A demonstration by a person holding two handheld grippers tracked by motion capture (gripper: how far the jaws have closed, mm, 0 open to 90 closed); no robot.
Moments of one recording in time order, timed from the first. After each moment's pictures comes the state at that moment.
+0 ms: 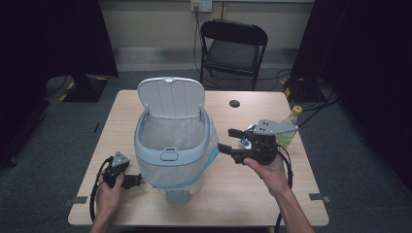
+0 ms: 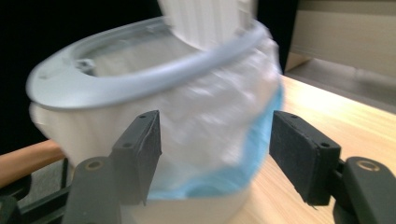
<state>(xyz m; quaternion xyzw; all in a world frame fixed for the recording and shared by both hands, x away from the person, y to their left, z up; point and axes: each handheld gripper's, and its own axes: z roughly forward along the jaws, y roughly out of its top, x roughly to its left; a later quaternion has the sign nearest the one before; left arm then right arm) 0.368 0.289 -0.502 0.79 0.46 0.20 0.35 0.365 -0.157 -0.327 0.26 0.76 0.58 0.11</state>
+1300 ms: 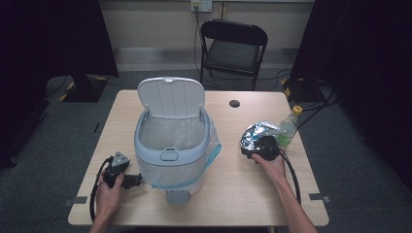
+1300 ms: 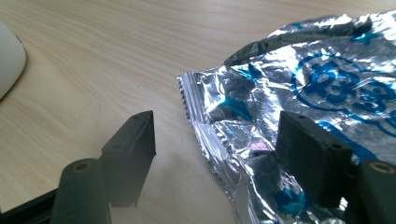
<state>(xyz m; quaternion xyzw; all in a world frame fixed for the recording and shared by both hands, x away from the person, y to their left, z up) 0.369 0.289 -0.502 0.79 0.45 0.20 0.35 0.468 -0.224 -0.493 0.46 0.78 0.39 0.14</state>
